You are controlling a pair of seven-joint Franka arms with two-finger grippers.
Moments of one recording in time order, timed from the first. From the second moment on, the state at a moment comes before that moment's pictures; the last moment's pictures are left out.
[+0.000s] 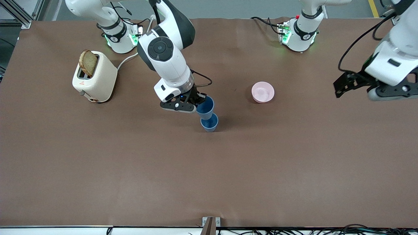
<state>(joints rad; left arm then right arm) -0.07 0.05 -0.12 -1.47 0.06 1.55 -0.22 0.77 0.38 -0.10 -1.62 0.17 2.11 0.82</state>
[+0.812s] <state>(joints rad) -0.02 -0.04 -0.13 -1.59 0.01 1.55 -0.15 0.82 0.46 -0.10 -1.62 0.17 2.20 0.82</state>
